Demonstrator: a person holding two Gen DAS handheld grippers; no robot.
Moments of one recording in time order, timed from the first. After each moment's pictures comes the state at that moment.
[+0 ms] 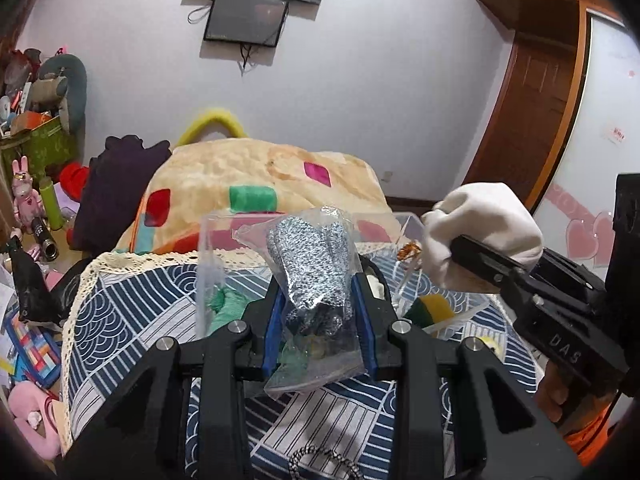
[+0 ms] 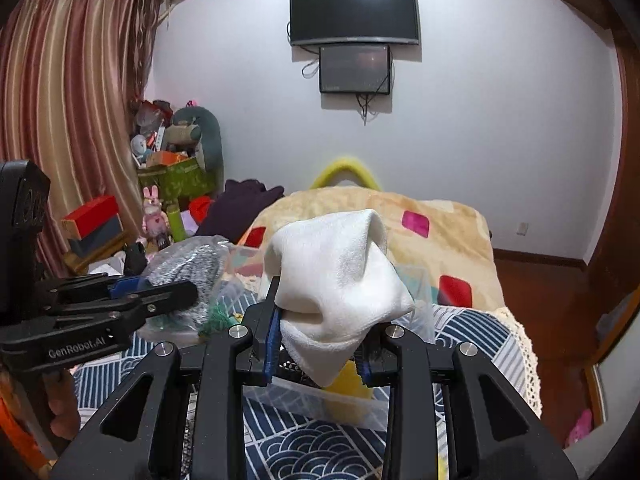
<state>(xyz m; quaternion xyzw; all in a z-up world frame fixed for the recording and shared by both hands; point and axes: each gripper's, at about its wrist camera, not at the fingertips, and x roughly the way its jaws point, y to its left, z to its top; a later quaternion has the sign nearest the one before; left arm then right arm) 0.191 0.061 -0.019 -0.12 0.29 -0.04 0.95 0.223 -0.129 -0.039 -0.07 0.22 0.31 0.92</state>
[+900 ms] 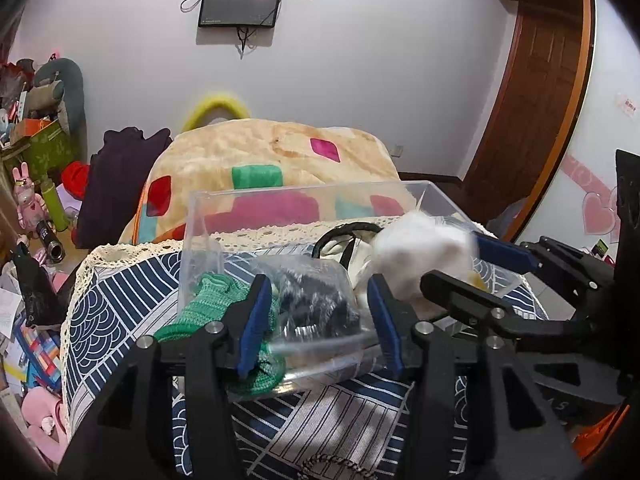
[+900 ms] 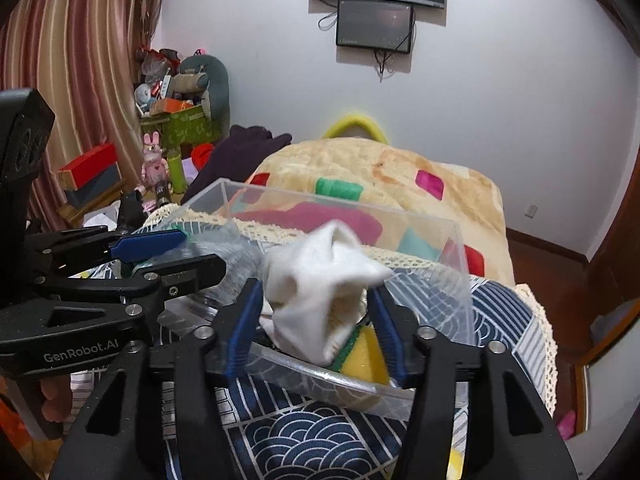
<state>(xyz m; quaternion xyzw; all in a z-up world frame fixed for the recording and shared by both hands) 0.216 0.049 -0.041 -0.08 0.33 -0.03 0.94 0.236 -0.115 -0.063 -0.12 0.28 0.31 0.90</state>
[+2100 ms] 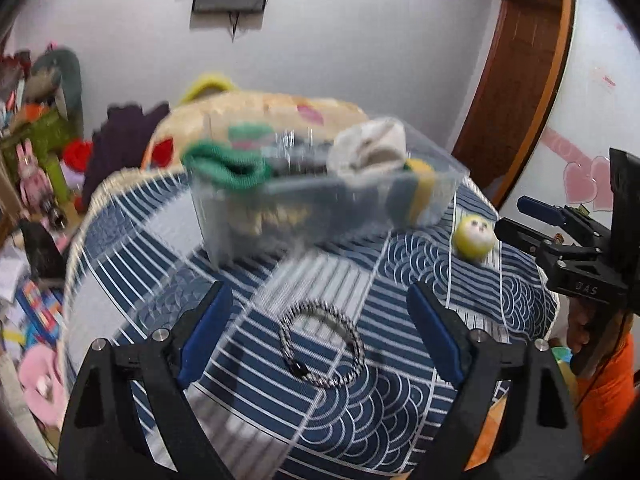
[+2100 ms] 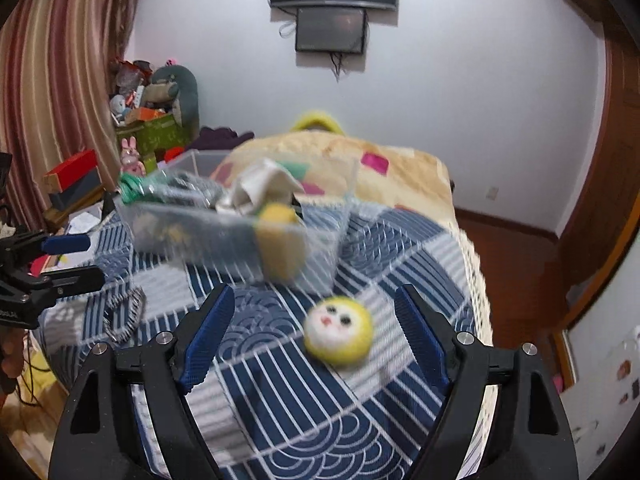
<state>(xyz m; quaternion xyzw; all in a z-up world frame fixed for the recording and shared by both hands) 0.115 0.034 -0.069 -0.08 0.35 -0.05 0.93 0.189 -0.202 -0.087 -0.11 0.29 0.25 0.92</state>
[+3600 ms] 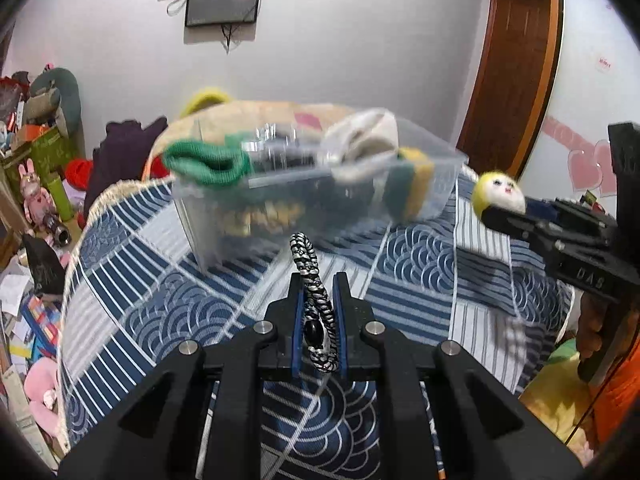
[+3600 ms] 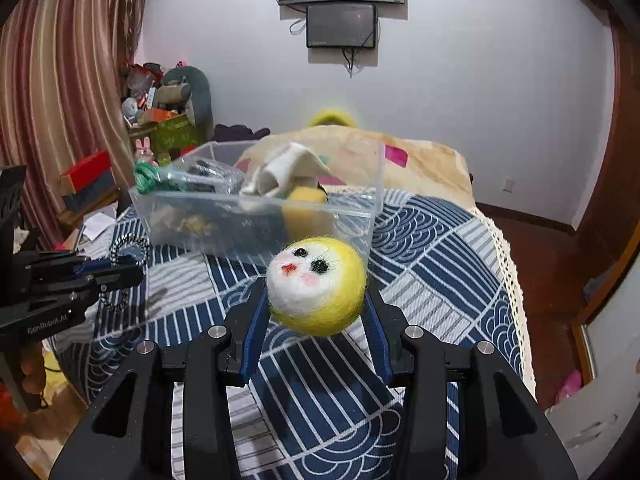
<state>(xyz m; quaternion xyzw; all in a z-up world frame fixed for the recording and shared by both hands) 0.111 0.014 -0.080 -0.05 0.33 -0.04 0.94 0.179 -0.191 -0.091 -0.09 0.28 0.28 0.91</state>
